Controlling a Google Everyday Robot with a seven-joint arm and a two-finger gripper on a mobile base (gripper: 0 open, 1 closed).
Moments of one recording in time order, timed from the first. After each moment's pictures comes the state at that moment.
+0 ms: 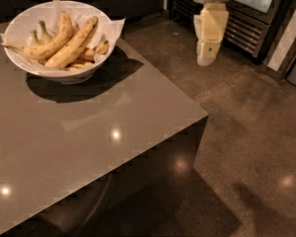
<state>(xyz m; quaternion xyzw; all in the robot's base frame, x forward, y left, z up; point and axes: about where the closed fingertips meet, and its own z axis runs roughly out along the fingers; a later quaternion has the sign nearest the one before) 0.560 -0.103 1.016 -0.74 0.64 -0.06 0.17</state>
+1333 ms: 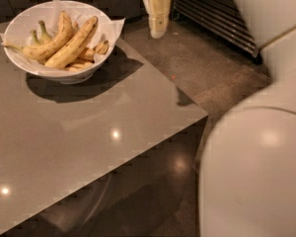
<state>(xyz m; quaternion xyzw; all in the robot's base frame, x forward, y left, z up) 0.650 -0.007 1.030 -0.81 0.54 -0.08 0.20</state>
